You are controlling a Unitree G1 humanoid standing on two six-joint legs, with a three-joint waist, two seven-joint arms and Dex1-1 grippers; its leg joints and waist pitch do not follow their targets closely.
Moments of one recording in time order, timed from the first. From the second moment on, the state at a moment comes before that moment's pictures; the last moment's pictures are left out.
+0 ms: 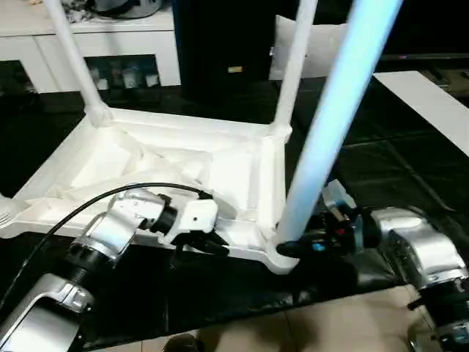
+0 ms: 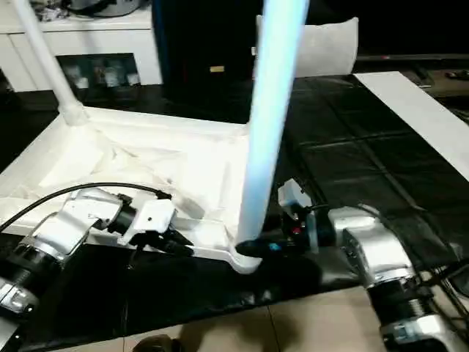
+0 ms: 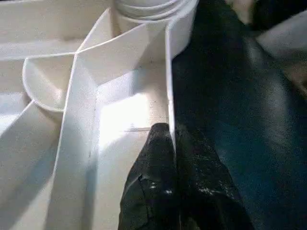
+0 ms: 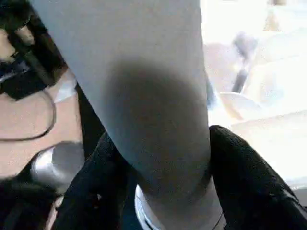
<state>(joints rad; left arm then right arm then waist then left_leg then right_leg) -0.54 0.49 -0.39 0.43 0.02 -0.02 -1.36 -0.37 -0.44 0.15 0.29 0.31 0.32 1.31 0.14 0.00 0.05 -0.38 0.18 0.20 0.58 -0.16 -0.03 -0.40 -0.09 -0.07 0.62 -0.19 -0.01</state>
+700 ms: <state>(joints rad) -0.49 0.18 -0.33 0.28 0.13 0.42 -0.82 -0.47 -0.12 -0.05 0.43 0.16 0.32 0.45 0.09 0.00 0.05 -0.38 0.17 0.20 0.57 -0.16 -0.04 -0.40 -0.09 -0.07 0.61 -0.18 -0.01</state>
